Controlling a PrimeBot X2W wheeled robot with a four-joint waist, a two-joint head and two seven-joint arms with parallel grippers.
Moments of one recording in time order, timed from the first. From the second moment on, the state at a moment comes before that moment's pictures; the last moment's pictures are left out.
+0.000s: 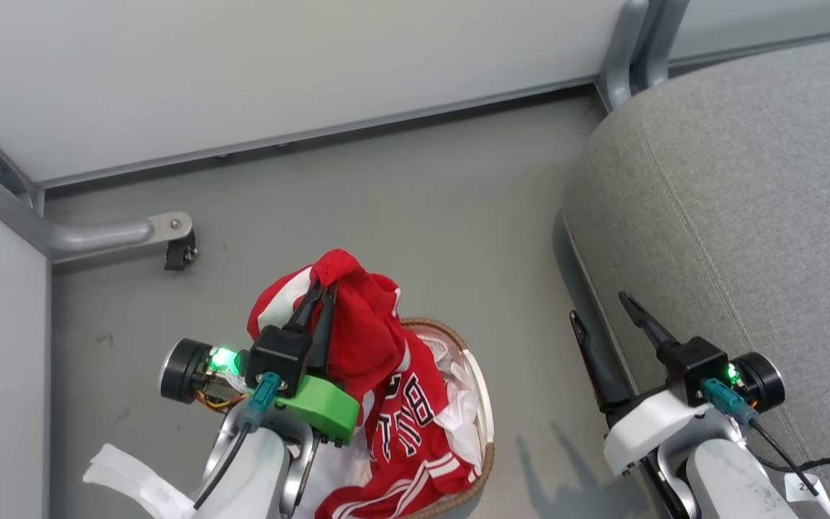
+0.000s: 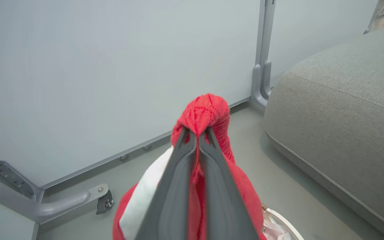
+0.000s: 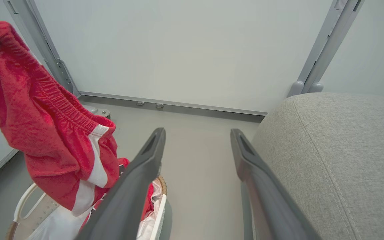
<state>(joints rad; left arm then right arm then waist) -0.32 0.05 -0.39 0.42 -0.07 -0.01 -0.26 -0.22 -0.09 0.18 0.33 0.07 0.13 -0.26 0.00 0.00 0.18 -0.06</state>
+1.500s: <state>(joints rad) -0.40 0.05 -0.60 0.17 -0.17 -0.03 -0.26 -0.38 -0.06 0.58 0.44 0.07 0.13 -0.26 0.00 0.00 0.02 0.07</state>
